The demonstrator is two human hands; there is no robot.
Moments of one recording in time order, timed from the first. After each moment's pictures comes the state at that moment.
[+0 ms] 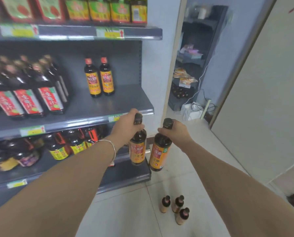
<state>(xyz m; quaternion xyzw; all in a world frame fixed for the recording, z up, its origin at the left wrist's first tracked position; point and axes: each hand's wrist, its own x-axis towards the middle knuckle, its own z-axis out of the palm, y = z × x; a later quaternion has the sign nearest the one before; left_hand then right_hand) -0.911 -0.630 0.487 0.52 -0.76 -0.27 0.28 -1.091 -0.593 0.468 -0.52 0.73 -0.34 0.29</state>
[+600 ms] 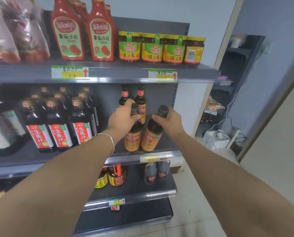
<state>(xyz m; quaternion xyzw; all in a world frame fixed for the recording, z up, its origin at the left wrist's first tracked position) -0.789 -0.810 0.571 0.61 -0.71 -0.12 0.33 -0.952 -0.801 0.561 -0.59 0.62 -0.45 0.26</state>
